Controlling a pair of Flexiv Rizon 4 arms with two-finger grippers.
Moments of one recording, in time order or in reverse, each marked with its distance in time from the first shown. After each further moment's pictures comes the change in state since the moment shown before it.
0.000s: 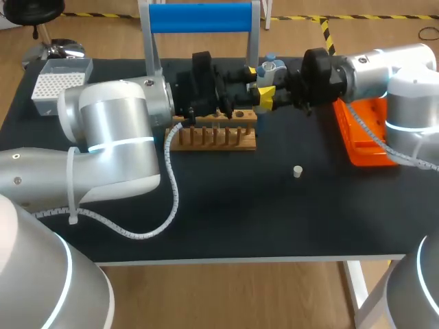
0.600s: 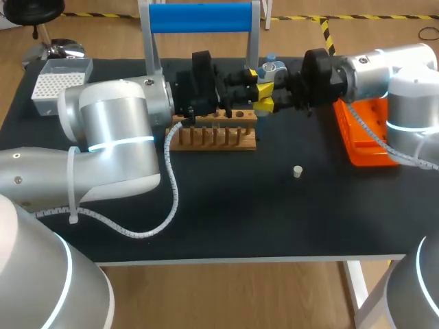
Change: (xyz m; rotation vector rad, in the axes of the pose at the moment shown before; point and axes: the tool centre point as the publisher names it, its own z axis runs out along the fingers) left arm -0.001 0.000 0.001 0.001 0.002 -0.001; right arm 0.002 0.000 0.000 0.007 0.002 0.000
